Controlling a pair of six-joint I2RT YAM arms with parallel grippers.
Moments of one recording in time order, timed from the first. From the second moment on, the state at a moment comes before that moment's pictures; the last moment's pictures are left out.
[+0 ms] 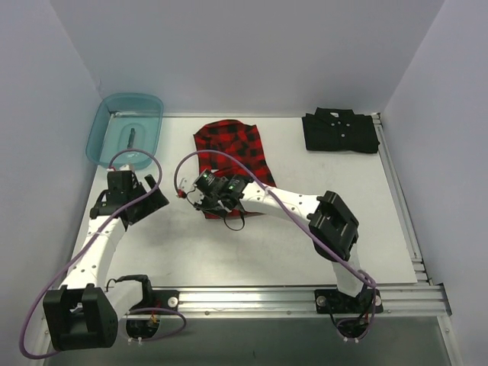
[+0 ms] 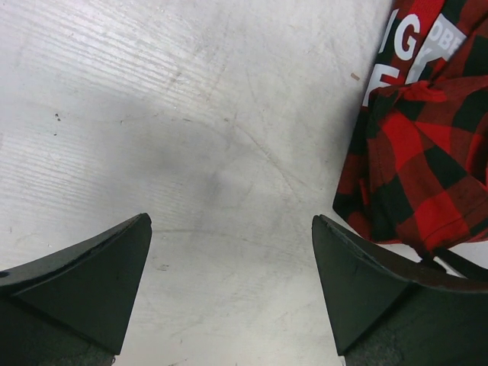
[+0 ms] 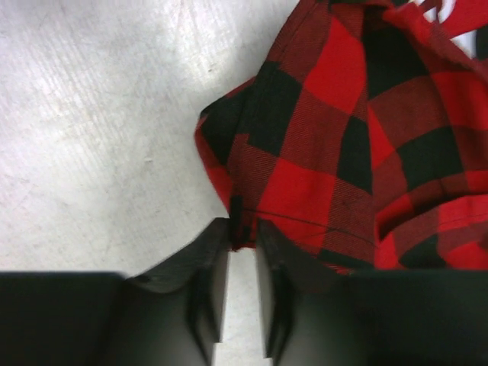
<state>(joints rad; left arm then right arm) 0.04 1.05 0.74 -0.57 0.08 -0.51 1.03 2.00 1.59 -0.61 0.09 -0.33</state>
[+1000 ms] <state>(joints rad) 0.04 1.06 0.70 -0.51 0.17 -0.49 0.75 2.24 1.95 -0.60 0.22 -0.30</state>
